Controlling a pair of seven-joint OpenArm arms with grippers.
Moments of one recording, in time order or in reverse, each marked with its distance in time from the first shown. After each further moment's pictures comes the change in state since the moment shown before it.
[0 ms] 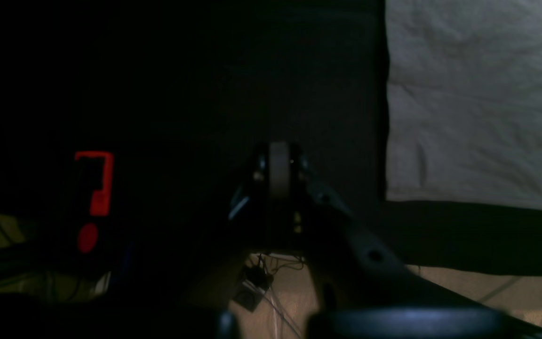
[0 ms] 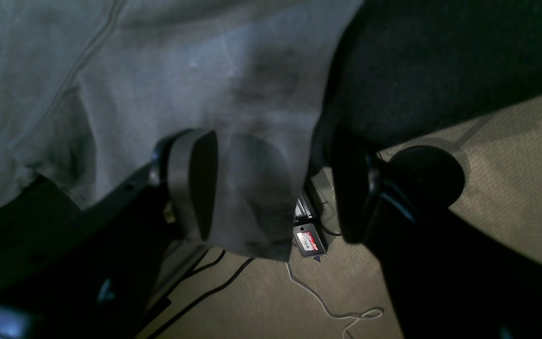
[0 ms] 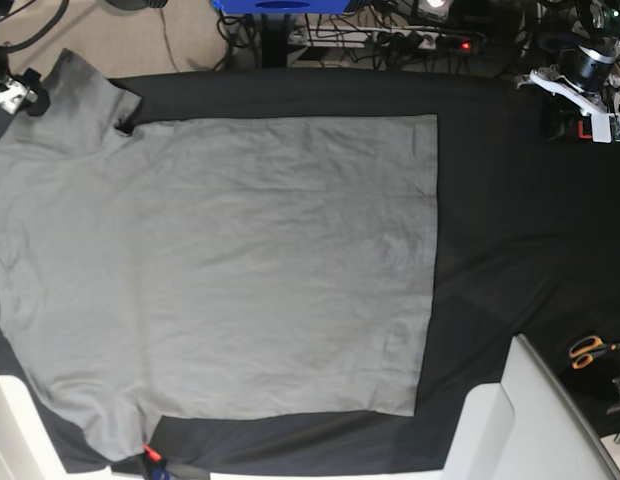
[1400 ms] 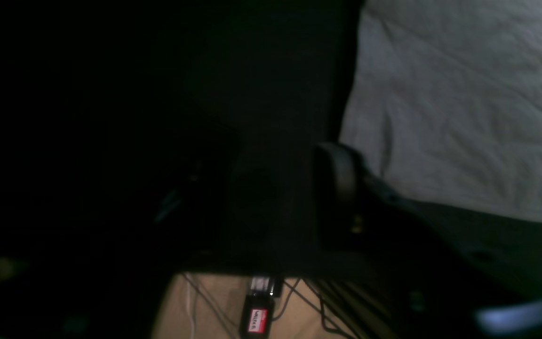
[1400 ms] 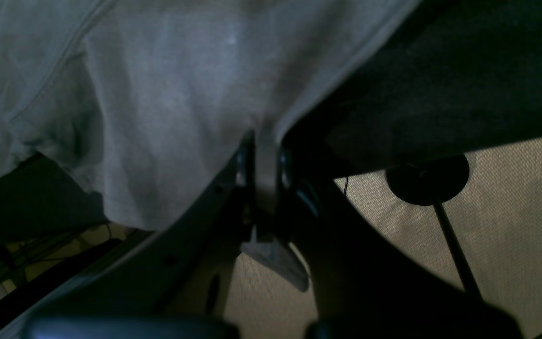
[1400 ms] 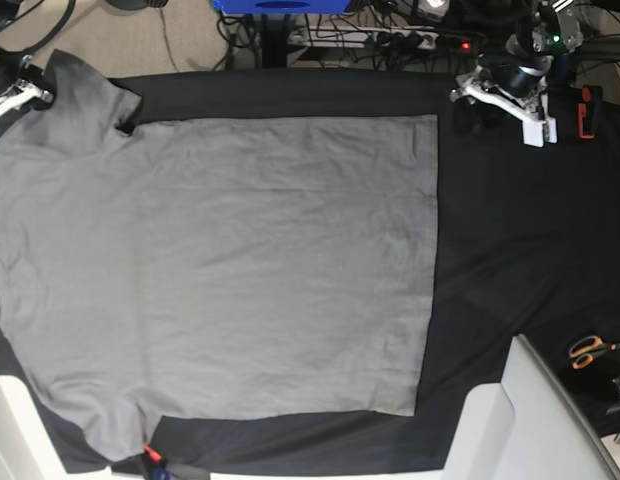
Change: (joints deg) left arm -11.0 4.9 9.6 -18.7 -0.3 0.0 0.1; right arm -0.1 0.2 -5.2 -0.2 0.0 -0.2 -1.5
